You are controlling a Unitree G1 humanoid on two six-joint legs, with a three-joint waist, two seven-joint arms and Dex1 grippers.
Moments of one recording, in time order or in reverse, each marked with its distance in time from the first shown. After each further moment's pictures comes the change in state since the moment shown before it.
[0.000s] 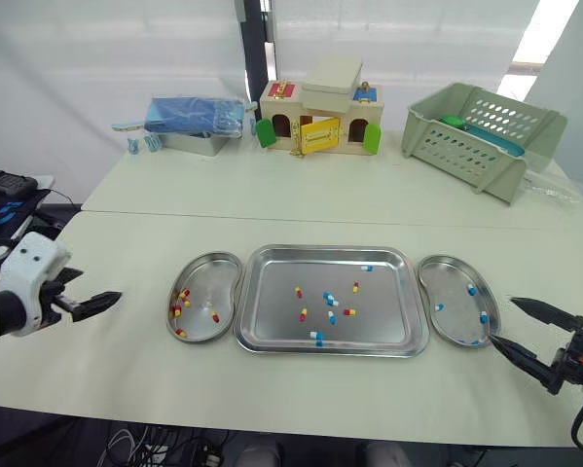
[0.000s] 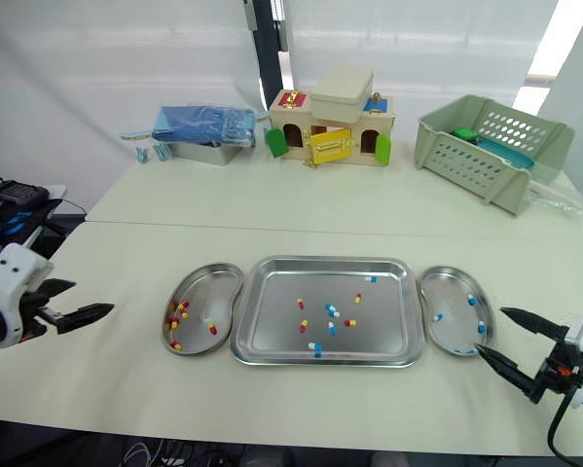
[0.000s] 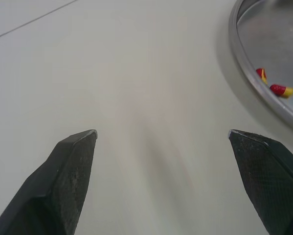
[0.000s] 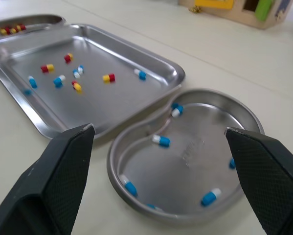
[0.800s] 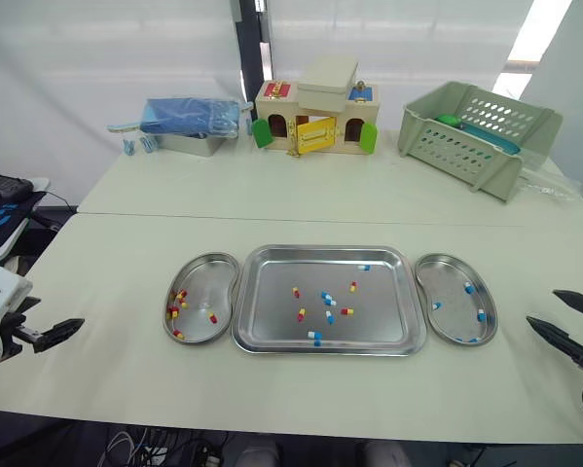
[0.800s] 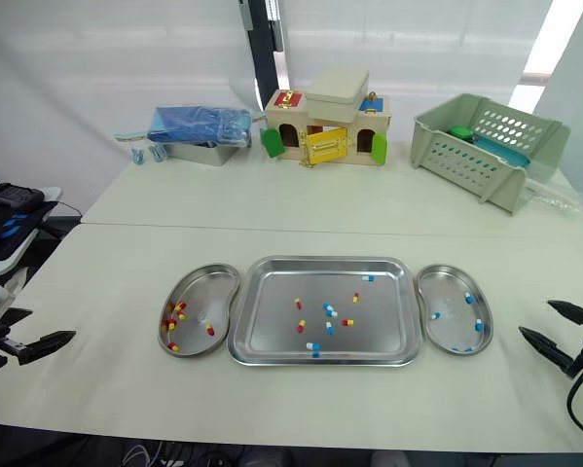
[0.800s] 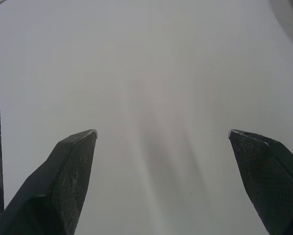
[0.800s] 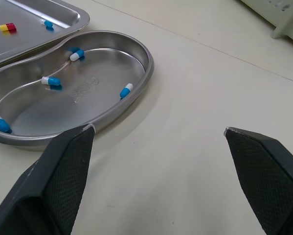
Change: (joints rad) left arm 0.101 -0.005 0.085 0.054 0.015 -0.087 0.024; right arm -0.291 -0.071 0.011 0.587 -0.137 -0.224 0.145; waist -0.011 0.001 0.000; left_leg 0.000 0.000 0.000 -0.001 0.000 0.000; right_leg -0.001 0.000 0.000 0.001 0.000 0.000
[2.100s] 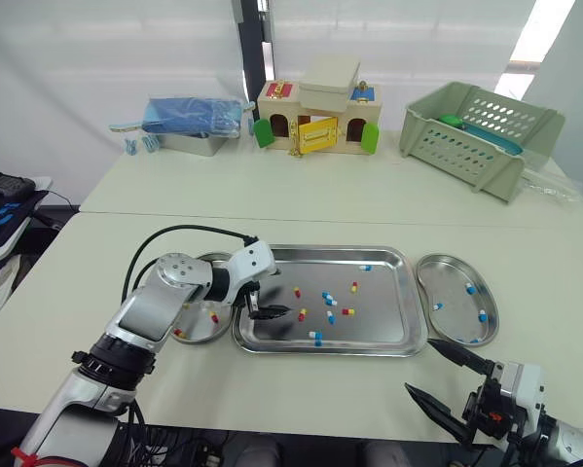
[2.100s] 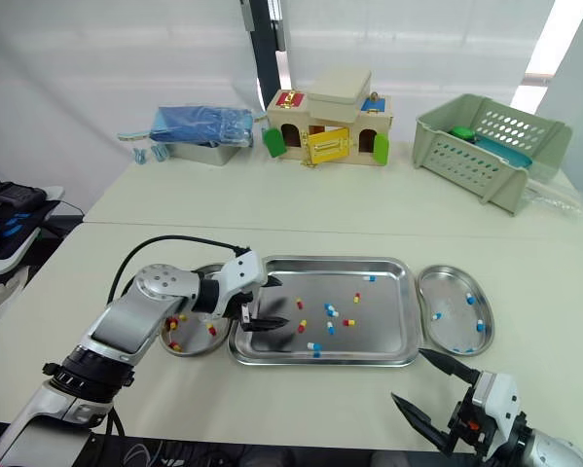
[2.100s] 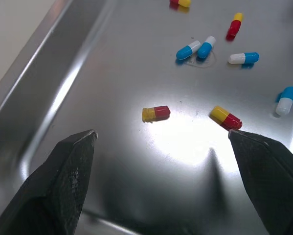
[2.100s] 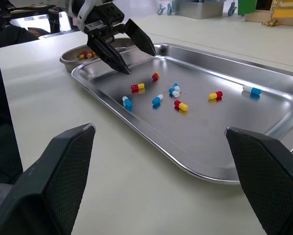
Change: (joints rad) left arm -0.678 -0.394 -0.878 -0.177 0.160 0.062 -0.128; right arm 0.545 0.396 0.335 -0.984 0.009 0.070 -0.288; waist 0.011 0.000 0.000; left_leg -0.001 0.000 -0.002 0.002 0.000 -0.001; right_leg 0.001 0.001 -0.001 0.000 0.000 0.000
